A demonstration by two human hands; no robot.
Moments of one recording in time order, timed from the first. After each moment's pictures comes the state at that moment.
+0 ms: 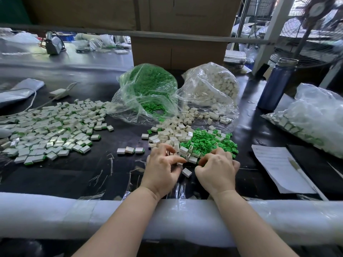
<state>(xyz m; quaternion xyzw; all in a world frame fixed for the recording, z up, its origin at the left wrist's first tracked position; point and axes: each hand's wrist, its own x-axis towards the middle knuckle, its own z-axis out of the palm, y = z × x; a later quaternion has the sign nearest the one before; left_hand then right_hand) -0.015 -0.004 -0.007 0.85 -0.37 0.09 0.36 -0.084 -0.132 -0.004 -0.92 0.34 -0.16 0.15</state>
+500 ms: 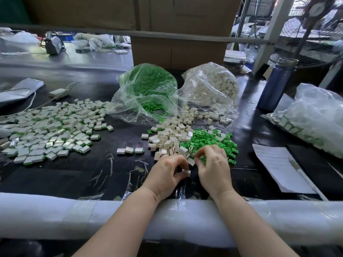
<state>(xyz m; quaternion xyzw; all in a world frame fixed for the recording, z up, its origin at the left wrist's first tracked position) -0.017 -0.006 -0.007 0.82 -0.43 -0.02 0.37 -0.085 -0.132 -0.006 -0.91 0.21 -0.27 0.23</state>
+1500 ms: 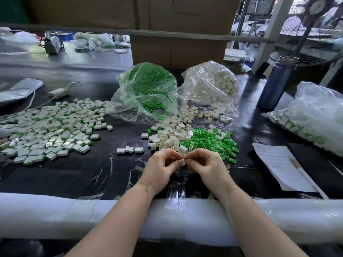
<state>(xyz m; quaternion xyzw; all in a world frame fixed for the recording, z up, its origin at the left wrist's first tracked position) -0.012 0.000 -0.002 0.75 -0.30 -0.14 0.57 -0.088 -0.130 0.003 -0.77 0.12 -0.19 0.59</state>
